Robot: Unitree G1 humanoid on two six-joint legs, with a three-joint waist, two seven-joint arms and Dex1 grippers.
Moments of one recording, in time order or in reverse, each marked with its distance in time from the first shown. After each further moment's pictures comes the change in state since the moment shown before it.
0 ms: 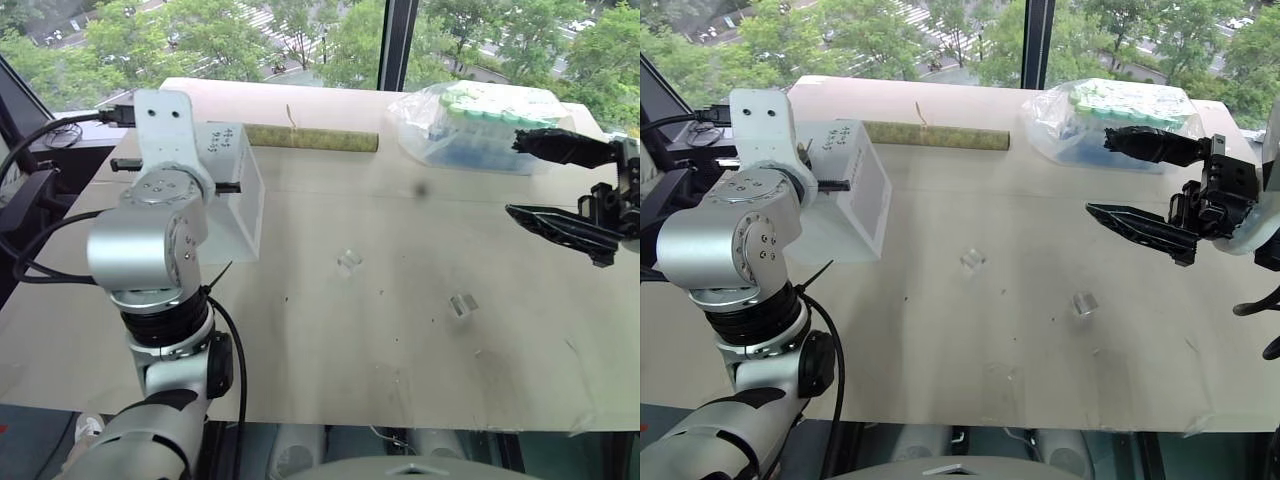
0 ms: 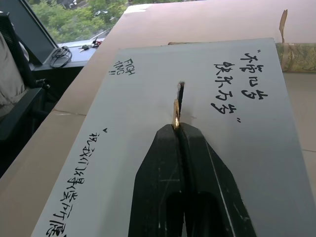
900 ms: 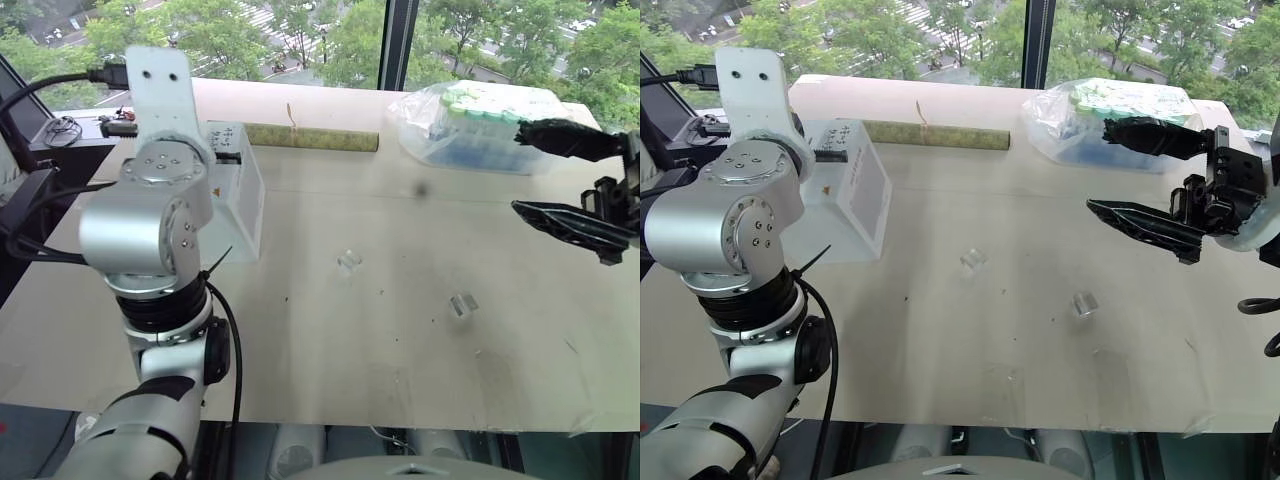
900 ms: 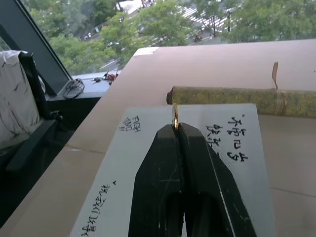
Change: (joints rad) left arm -0.078 0.017 -0.045 0.014 -0.068 -0.024 0.130; right arm -0.017 0.000 0.000 0.001 0.035 0.000 0.011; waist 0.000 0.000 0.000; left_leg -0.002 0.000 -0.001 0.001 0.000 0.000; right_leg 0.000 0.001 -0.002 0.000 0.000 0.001
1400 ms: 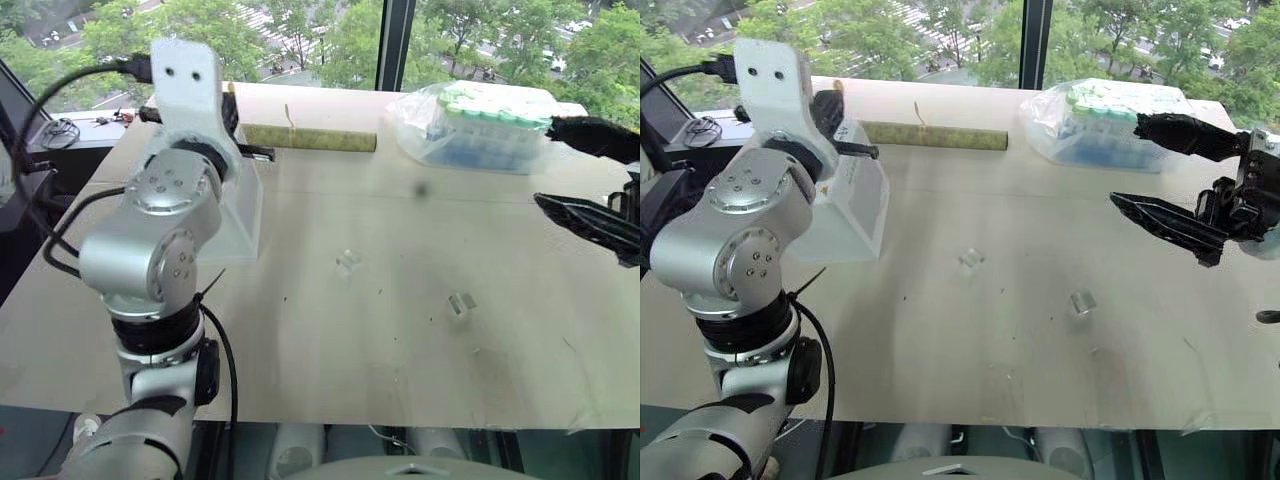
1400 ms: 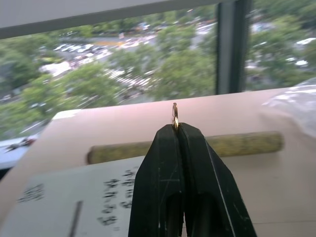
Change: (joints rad) left arm 0.103 0.052 -0.005 -0.054 -0.234 -0.344 -0.089; right arm 0.070 -0.003 -0.110 -0.033 0.019 0.001 -0.038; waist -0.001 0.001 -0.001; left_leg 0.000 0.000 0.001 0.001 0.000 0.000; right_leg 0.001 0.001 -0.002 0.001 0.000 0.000
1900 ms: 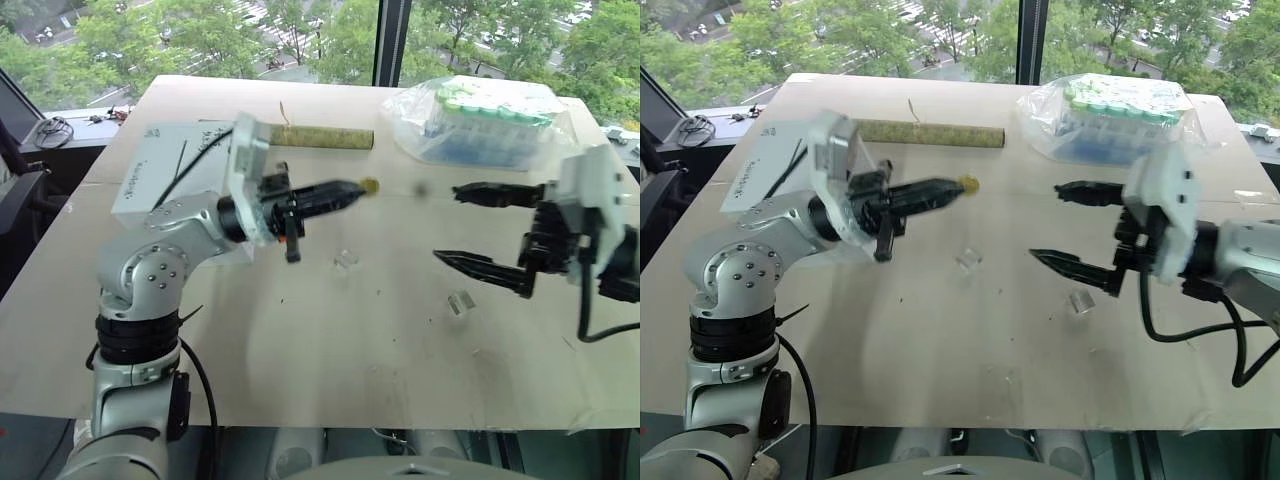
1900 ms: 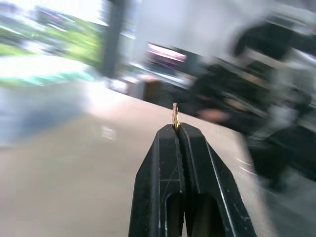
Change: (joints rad) left arm 0.192 0.076 0.038 0.185 -0.548 -0.409 -0.884; right arm 0.068 -0.040 0.134 -0.246 -0.168 0.107 -0.216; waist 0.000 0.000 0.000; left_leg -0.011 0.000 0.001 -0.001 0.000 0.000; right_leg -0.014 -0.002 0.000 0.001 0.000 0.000
